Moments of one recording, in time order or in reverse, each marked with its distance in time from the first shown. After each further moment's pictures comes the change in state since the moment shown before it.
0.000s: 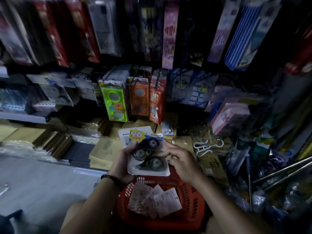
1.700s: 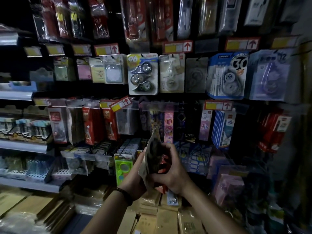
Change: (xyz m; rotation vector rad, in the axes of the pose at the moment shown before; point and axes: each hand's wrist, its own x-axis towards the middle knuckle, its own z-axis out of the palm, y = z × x) left_hand 0.129 0.120 0.033 -0.037 -0.366 0.425; right_hand 0.021 -0.294 -0.054 0.006 0.151 -0.329
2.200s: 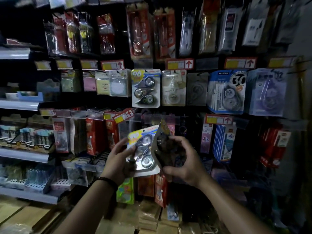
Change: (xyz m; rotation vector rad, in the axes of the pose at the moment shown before) left_hand -0.078 0.153 0.182 0.472 0.280 0.268; right_hand 0.046 0.038 -0.069 -0.104 0.161 -0.244
